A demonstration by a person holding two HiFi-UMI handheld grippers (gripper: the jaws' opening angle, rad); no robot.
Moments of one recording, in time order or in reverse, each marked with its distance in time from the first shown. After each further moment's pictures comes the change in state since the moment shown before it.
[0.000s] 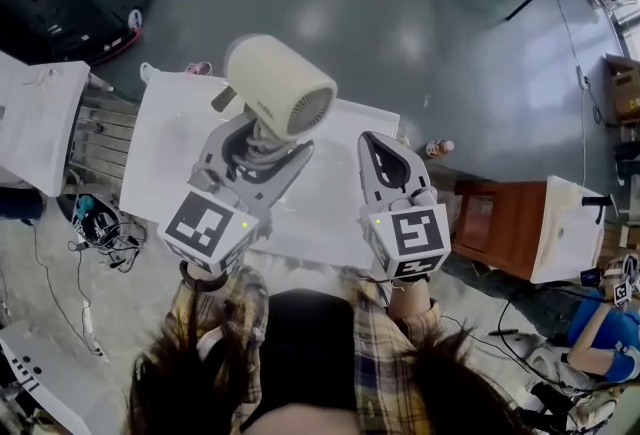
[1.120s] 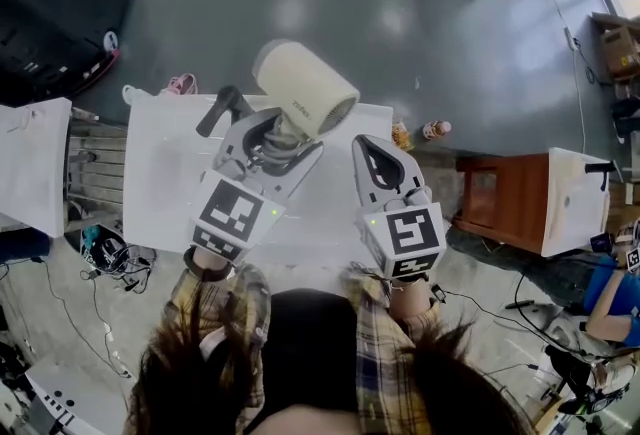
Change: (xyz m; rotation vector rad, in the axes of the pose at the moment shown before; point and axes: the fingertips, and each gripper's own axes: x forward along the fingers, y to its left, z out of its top) left arm 0.062 0.009 -0.039 0.189 0.177 -0.160; right arm 0.020 -0.013 -0.020 0.077 0.064 -0.083
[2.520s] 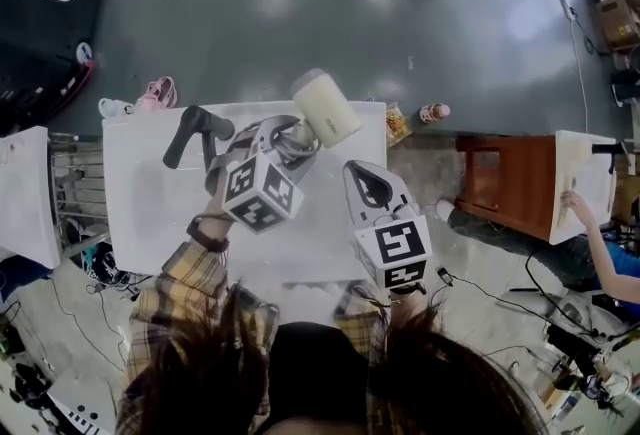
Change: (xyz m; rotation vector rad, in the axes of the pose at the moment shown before) left arm 0.111 -0.015 -0.141 0.295 0.407 -0.209; right arm 0.021 -0.016 -0.095 0.104 0.201 -0.006
